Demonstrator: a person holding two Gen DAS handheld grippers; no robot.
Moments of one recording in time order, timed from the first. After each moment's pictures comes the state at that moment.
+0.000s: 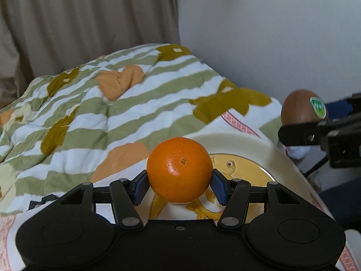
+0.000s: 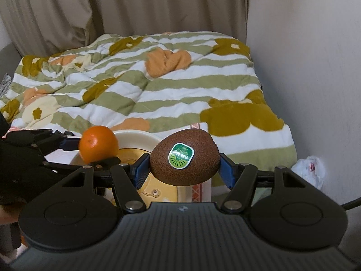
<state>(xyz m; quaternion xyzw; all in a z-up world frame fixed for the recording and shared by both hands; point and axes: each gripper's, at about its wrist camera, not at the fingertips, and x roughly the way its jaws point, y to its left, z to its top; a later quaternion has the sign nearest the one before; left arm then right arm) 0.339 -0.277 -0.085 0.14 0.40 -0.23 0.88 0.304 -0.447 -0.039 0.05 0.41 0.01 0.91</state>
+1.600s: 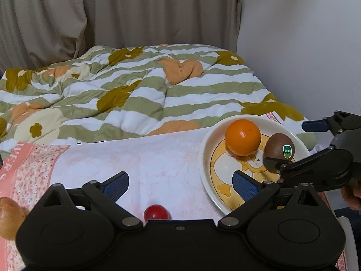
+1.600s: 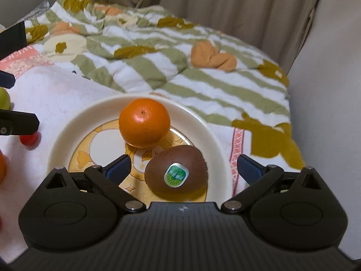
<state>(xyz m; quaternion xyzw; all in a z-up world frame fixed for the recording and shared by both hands) 0.266 -0.182 -0.044 0.04 0.41 -0.09 0.91 0.300 -0.374 -0.087 -0.14 0.39 0.11 0.90</state>
